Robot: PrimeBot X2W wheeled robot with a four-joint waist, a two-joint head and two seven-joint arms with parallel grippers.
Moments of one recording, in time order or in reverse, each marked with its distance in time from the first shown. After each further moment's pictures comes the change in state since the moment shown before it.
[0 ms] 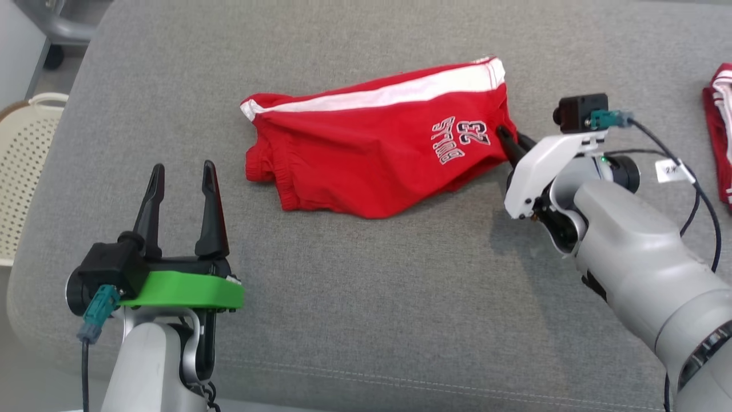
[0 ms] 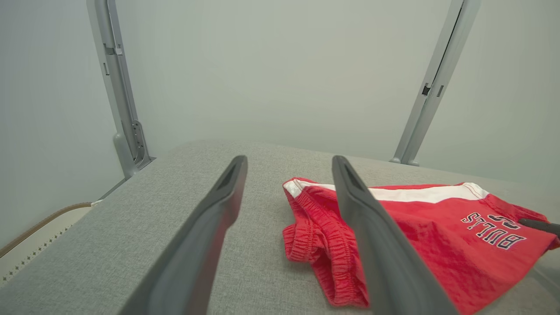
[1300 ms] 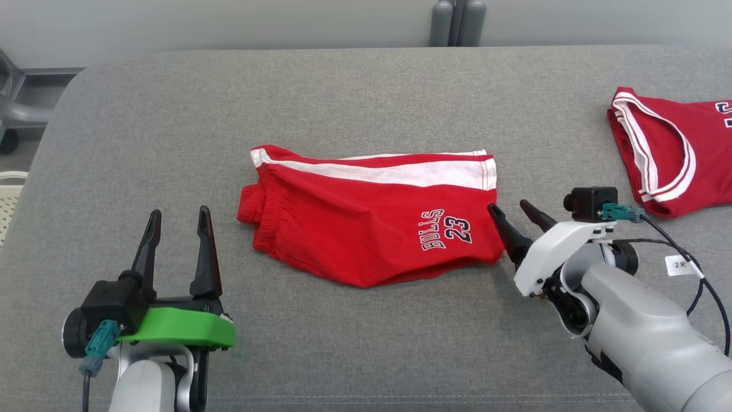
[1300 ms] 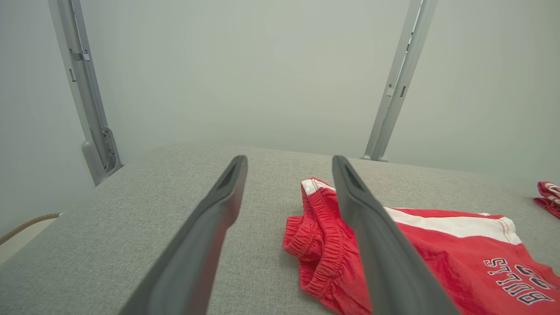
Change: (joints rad) left arm 0.101 0.000 0.037 0.020 0.039 -0.021 0.000; right arm 0.294 -0.078 -0.014 -0.206 0.057 0.000 -0.096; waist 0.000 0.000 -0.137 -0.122
